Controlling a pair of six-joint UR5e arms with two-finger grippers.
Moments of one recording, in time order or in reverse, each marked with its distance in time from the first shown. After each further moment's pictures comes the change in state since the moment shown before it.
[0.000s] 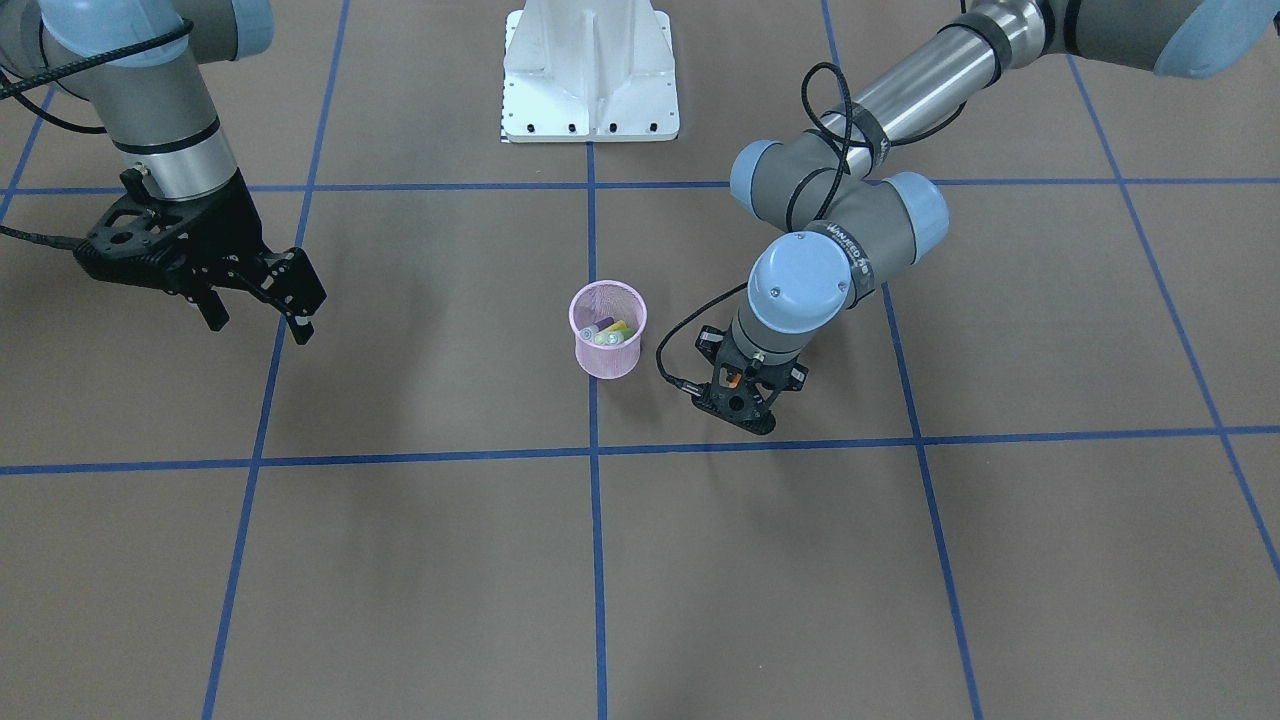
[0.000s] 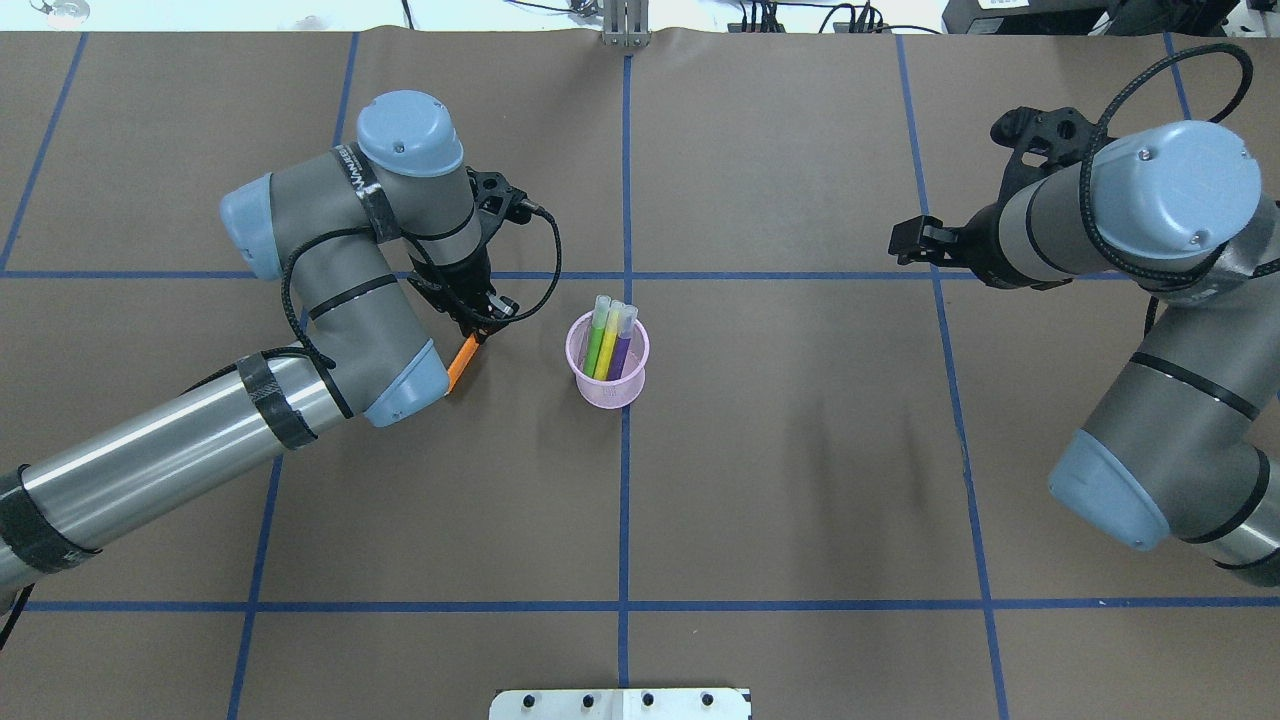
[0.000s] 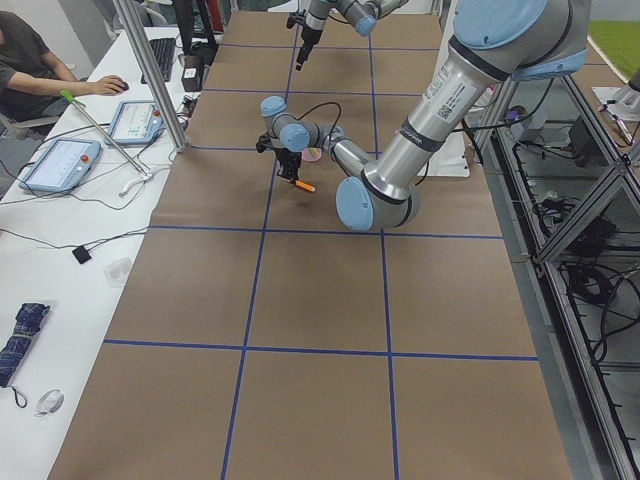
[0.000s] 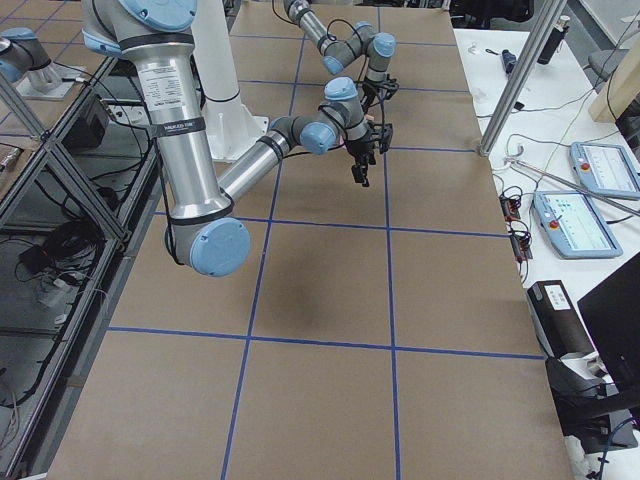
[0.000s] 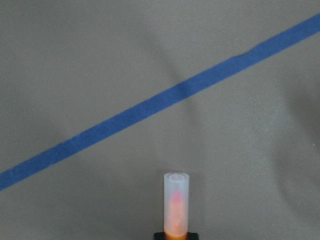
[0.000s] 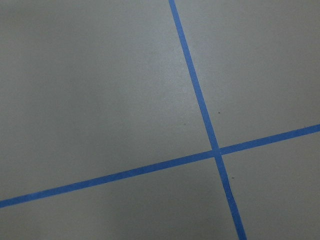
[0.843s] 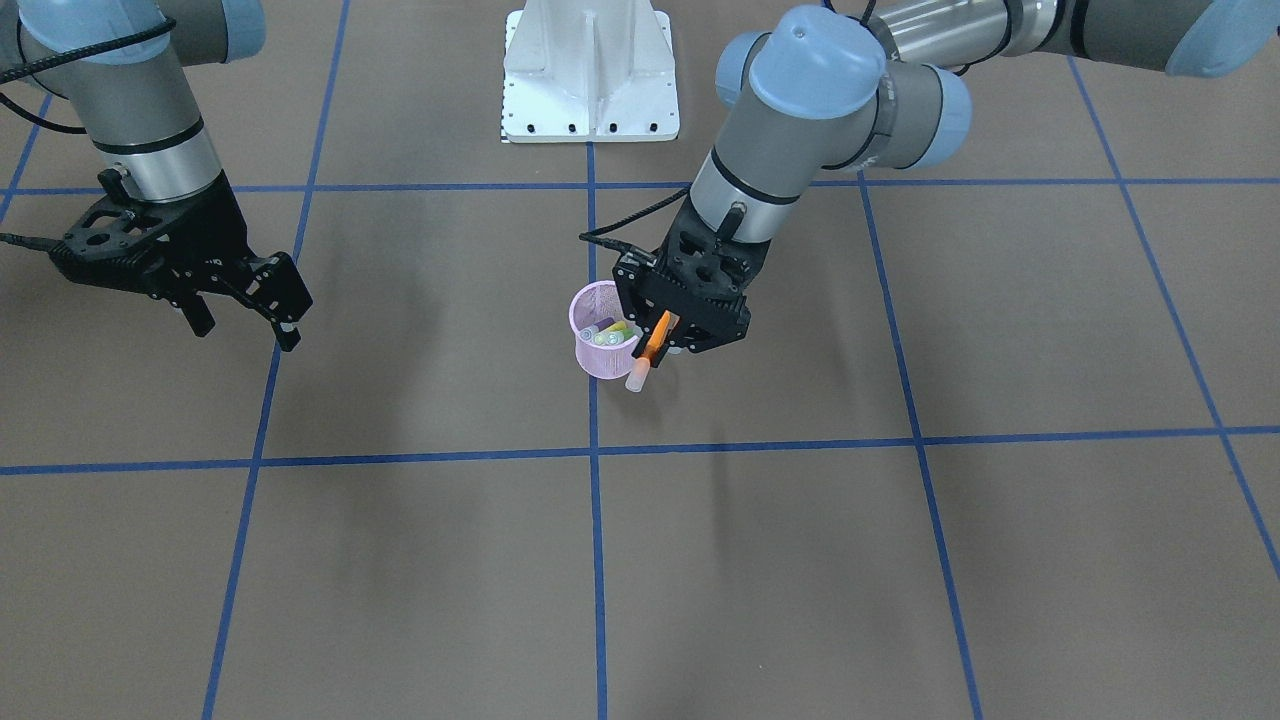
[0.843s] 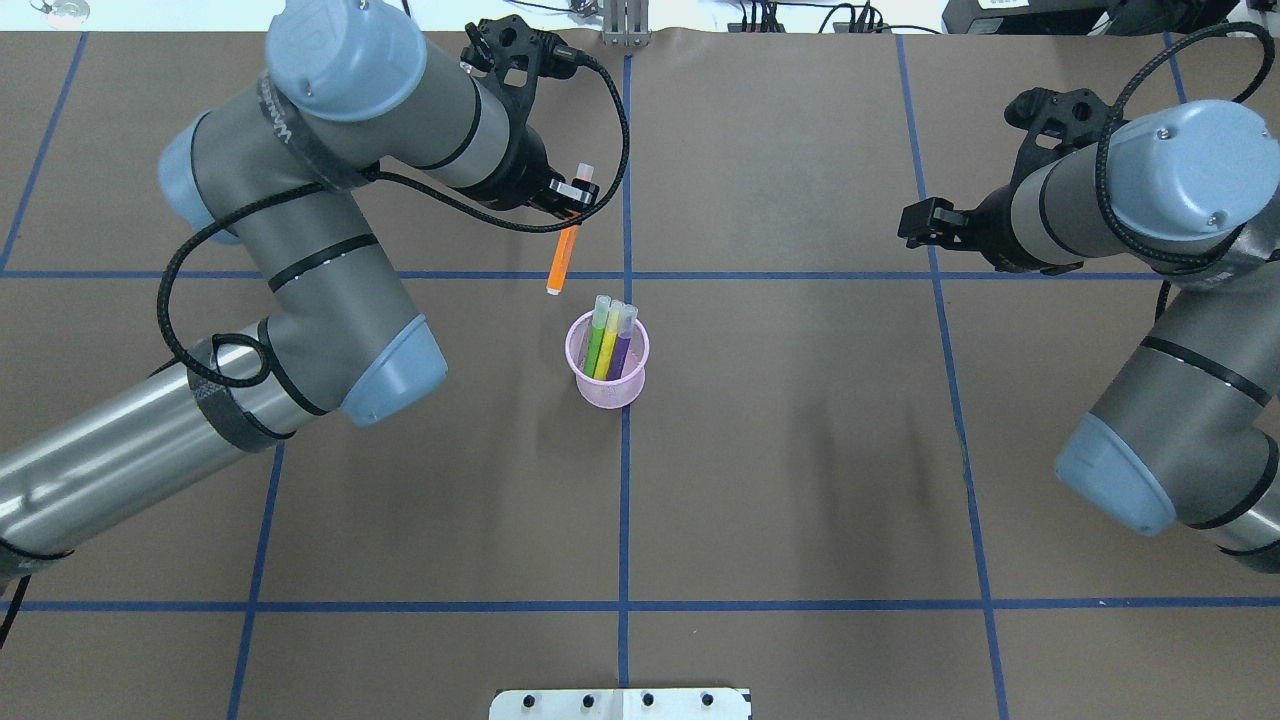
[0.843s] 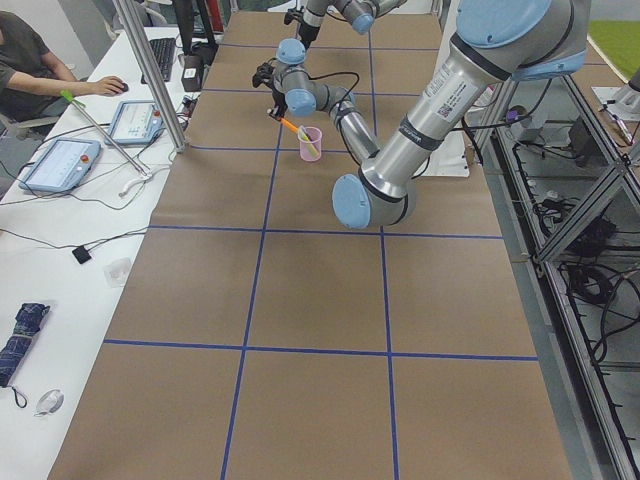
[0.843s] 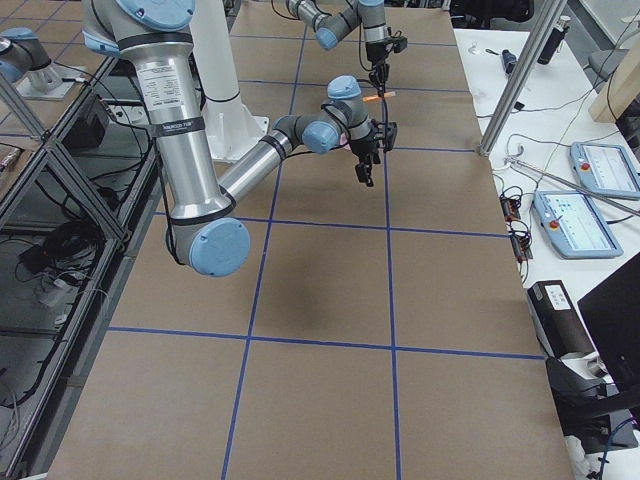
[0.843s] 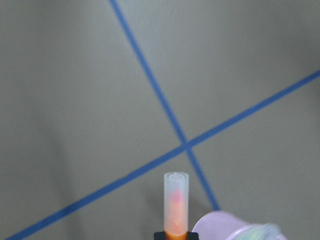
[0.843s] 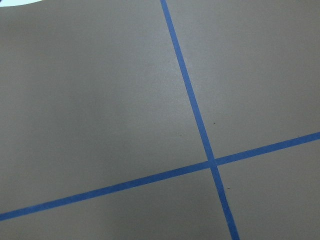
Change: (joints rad) left arm -0.005 0.001 -0.284 -0.320 0.225 -0.320; right arm 0.025 0.007 -0.002 -0.001 0.002 -0.002
